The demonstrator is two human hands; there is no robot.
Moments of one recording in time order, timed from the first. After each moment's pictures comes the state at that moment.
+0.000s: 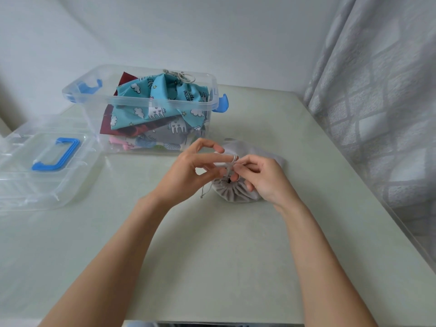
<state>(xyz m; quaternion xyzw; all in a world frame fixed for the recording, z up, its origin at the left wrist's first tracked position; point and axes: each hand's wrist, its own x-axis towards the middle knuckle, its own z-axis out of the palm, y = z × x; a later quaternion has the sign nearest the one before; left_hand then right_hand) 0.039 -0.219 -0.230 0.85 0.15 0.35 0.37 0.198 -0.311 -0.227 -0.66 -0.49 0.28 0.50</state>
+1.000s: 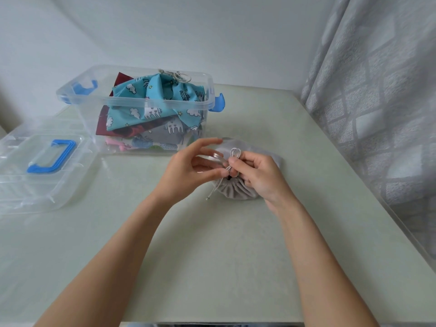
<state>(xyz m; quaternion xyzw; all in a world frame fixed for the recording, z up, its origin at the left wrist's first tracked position) 0.042 -0.227 -0.223 0.76 0.21 0.35 0.51 0.182 -0.319 -0.208 -0.59 -0.46 0.33 0.57</state>
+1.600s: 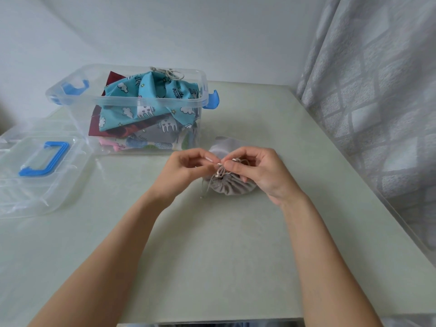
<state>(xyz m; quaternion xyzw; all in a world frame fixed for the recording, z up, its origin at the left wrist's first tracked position) 0.045 -0.225 -0.227 0.69 0.21 0.32 0.61 0.197 -0.321 -0.212 -0.56 -0.49 0.35 0.56</state>
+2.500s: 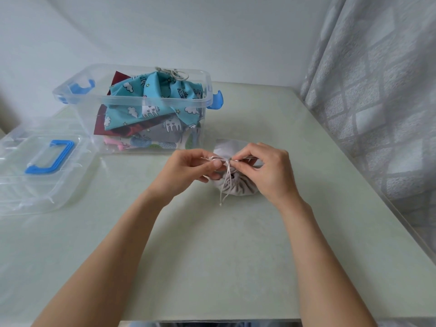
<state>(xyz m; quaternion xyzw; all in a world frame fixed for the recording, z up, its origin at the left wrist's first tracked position) 0.042 -0.223 -0.224 0.71 0.23 0.29 0.61 0.203 -0.316 -0.224 -0.60 -0.63 -0.08 0.49</state>
